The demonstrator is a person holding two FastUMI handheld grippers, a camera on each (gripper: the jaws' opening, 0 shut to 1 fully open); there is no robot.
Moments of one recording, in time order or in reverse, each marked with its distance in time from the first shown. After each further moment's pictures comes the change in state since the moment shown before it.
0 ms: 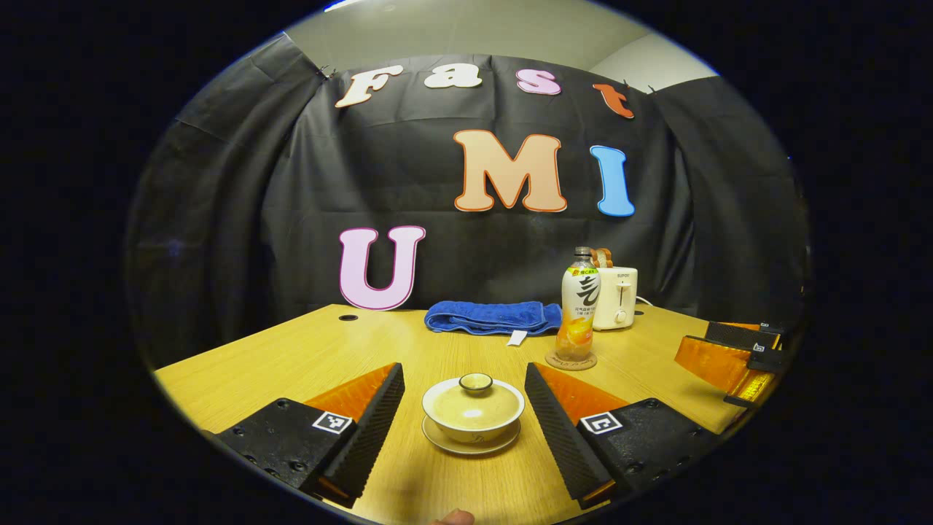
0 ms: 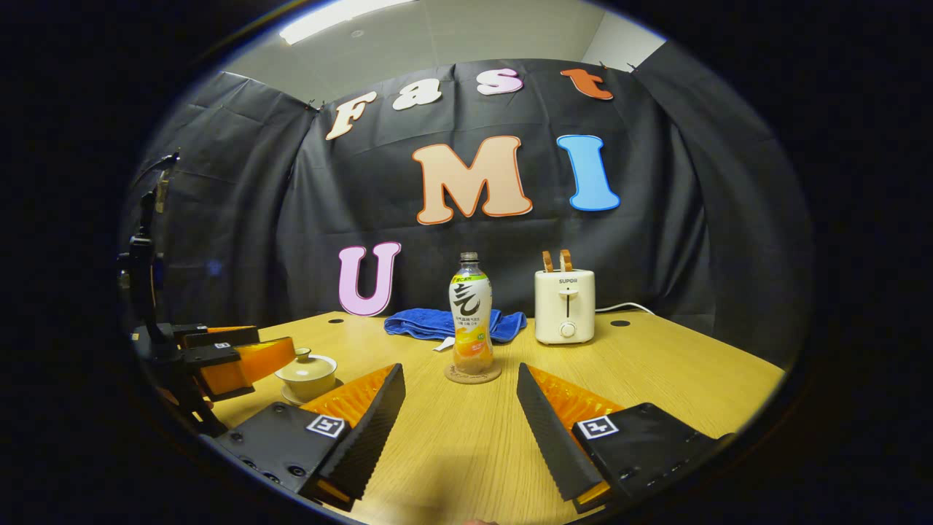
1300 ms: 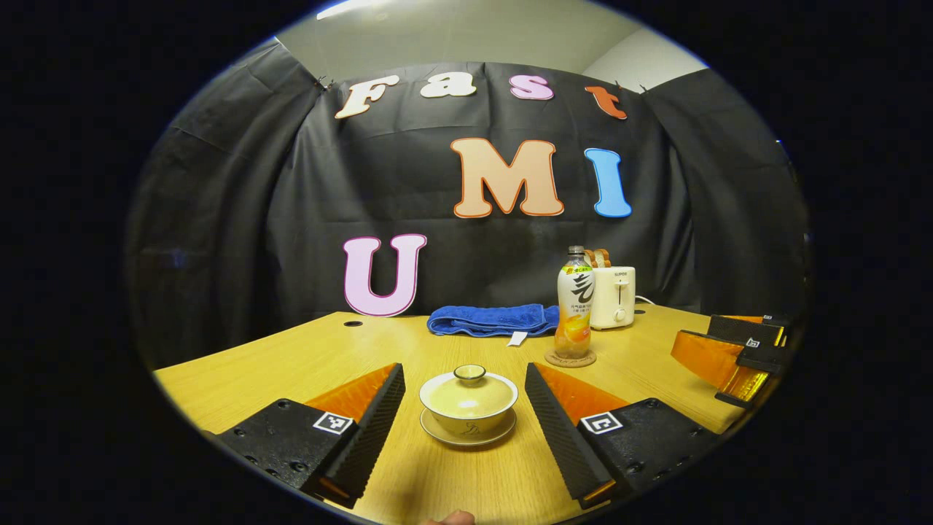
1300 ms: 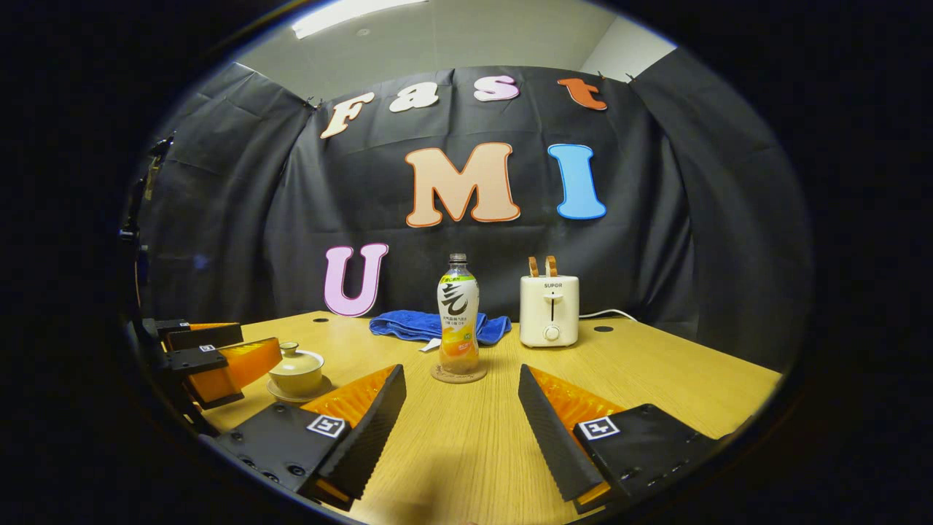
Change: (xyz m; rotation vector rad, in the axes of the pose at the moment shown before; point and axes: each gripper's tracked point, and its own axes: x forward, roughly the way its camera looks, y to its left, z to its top) left arm -0.005 -0.008 -0.002 0.026 -0.036 0.004; right arm -0.005 -0.003 -0.002 -0.038 -0.030 -0.049
